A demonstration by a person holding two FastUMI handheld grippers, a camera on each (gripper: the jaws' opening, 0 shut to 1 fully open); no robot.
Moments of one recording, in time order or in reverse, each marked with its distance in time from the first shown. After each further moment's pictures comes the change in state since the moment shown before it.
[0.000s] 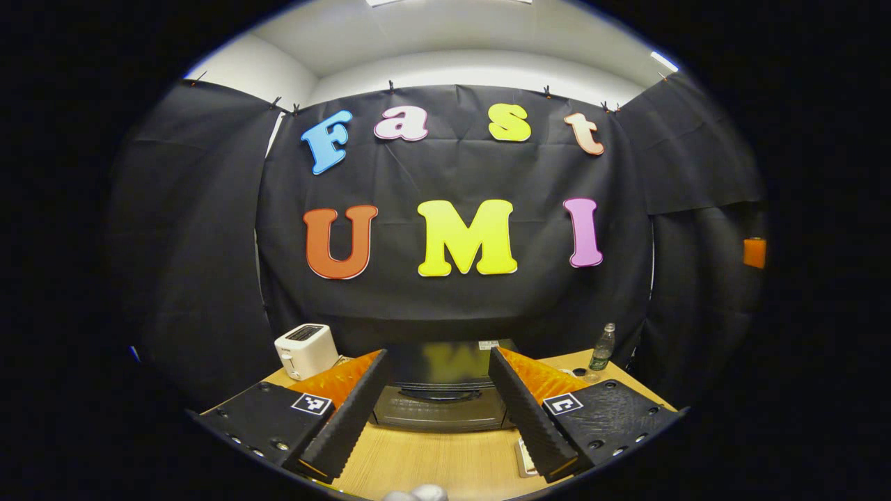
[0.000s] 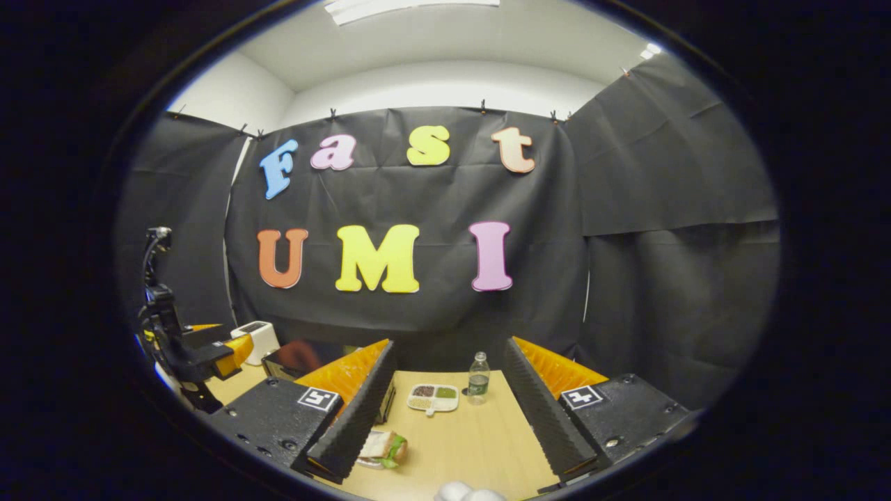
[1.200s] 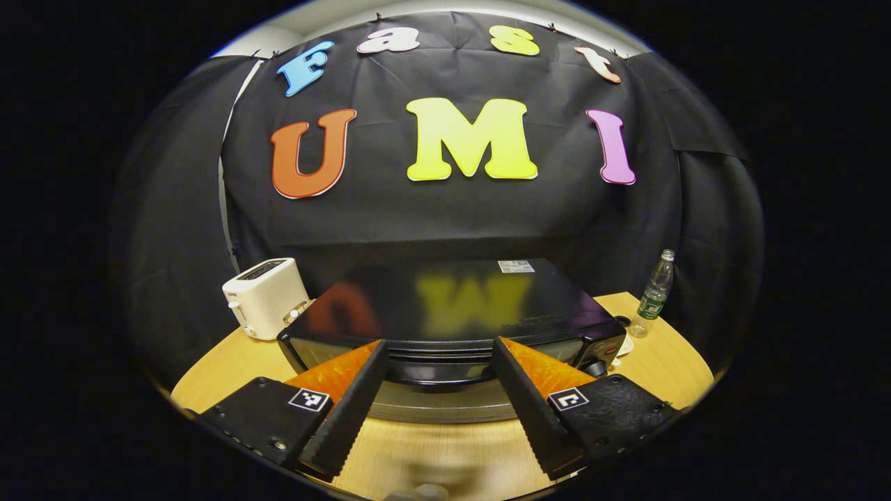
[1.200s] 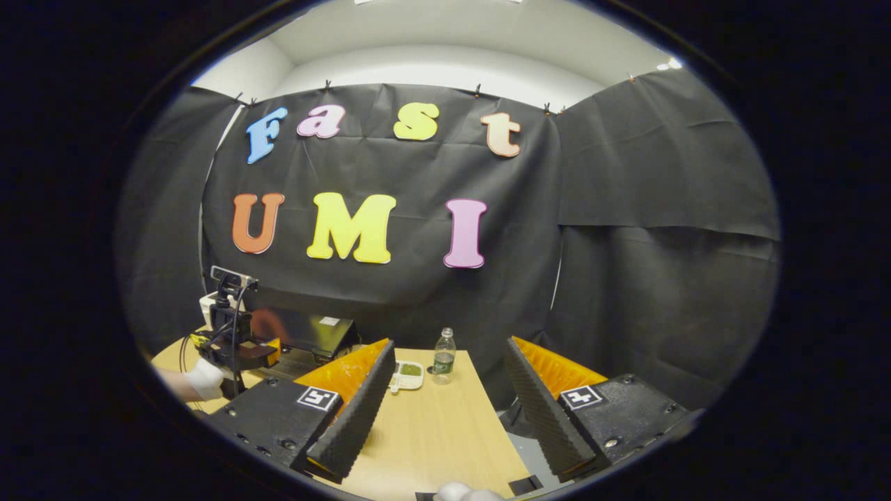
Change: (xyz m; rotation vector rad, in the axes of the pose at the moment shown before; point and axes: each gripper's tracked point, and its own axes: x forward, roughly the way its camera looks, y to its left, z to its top) left arm 0.134 -0.006 -0.151 0.005 0.257 -0.005; right arm -0.011 -0.017 -0.032 -0.084 0.086 -0.116
